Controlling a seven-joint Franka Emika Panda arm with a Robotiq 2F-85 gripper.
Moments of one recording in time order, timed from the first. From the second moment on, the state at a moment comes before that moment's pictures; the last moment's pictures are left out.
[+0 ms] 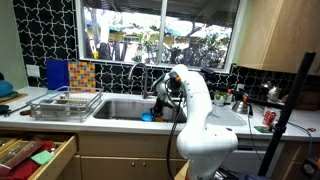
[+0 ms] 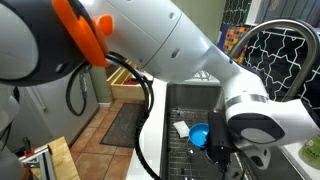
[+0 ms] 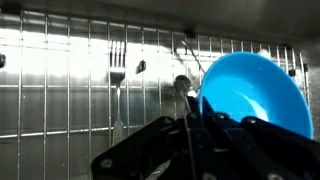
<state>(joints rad) -0.61 0.69 -0.07 -1.52 0.47 1.76 -0.13</state>
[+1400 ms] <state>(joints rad) -0.35 0.47 -0.12 -1.66 0.27 1.38 -0.29</state>
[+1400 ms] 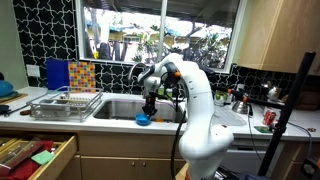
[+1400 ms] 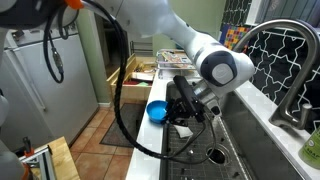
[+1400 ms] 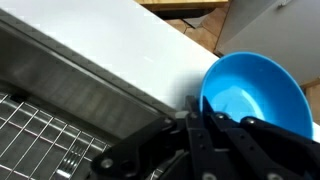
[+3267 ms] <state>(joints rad) -0.32 0.25 -0.18 -1.85 0.33 1.70 -0.33</state>
